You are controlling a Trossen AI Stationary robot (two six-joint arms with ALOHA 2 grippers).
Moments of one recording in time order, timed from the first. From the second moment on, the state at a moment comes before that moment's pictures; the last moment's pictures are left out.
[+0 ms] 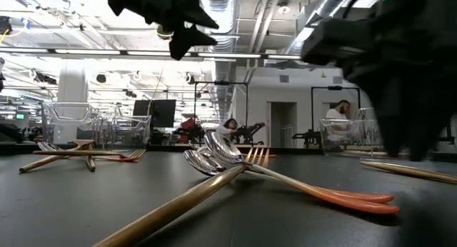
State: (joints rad) left arm 0.28 1.30 0.95 -0.09 0.28 -0.28; right arm 0.52 1.87 1.25 -0.81 0.07 2.01
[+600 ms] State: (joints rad) left arm 0.05 1.29 0.95 -0.15 0.07 -0.36; right arm 0.43 1.87 1.24 -0.99 0.11 1.81
